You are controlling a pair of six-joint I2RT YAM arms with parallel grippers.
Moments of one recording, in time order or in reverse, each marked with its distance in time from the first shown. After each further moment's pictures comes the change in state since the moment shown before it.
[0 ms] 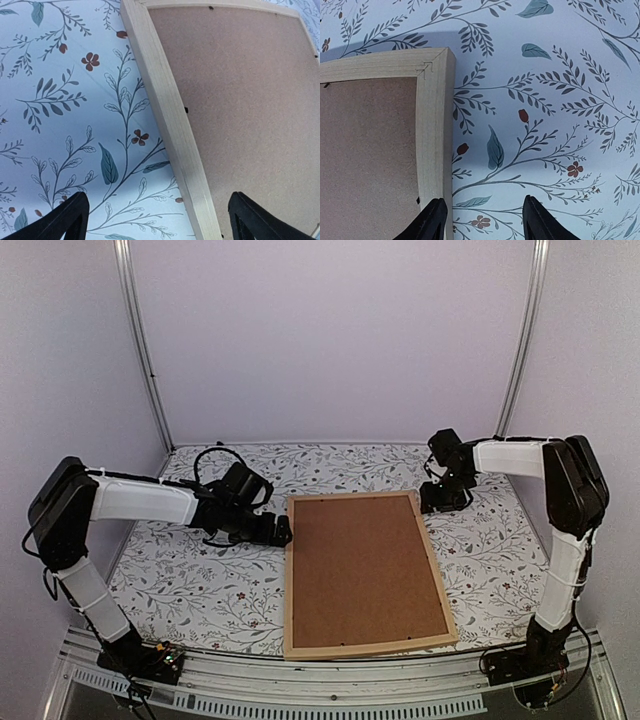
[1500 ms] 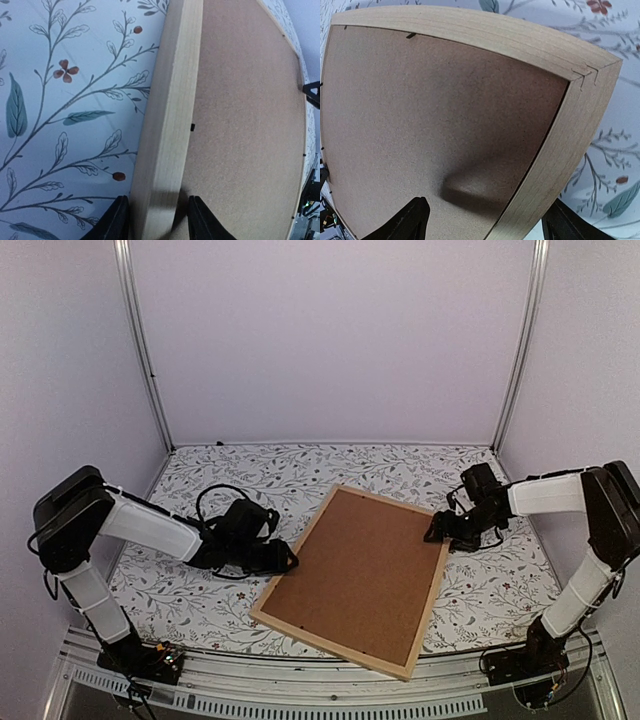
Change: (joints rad) left arm -0.118 0.020 -0.250 0.406 0.118 -0.270; right arm -0.048 -0.349 -0.574 0.310 -0.332 0.241
